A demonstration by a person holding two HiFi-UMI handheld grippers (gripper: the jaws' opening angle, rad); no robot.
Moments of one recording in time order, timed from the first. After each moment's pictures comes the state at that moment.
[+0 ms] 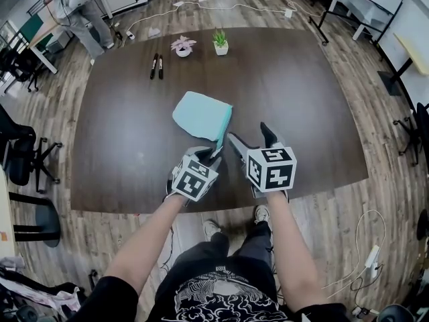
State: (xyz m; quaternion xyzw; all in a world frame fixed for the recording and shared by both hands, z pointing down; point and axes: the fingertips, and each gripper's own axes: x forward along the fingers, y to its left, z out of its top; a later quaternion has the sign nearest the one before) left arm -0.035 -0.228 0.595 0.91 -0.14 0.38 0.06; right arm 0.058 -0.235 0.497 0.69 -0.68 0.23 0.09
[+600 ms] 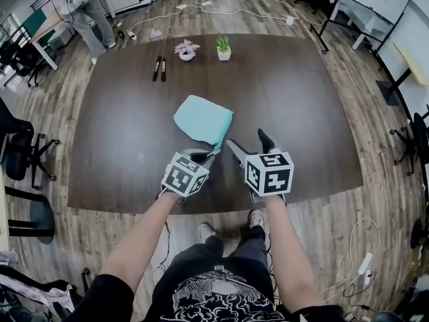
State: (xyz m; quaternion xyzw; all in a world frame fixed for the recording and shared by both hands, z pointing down) left arm -0.042 -0.236 0.584 0.92 -0.12 0.35 0.12; right arm 0.052 -0.234 0.497 0.67 -0.69 0.23 0.10
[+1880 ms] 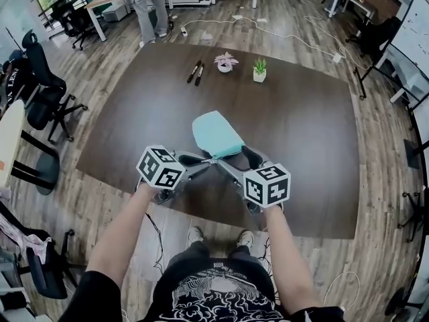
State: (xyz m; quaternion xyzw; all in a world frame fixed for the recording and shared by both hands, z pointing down) left arm -0.070 -0.232 0.514 0.93 -0.11 0.28 0.23; right arm -0.009 -0.250 0.488 0.45 -0.85 0.25 0.09
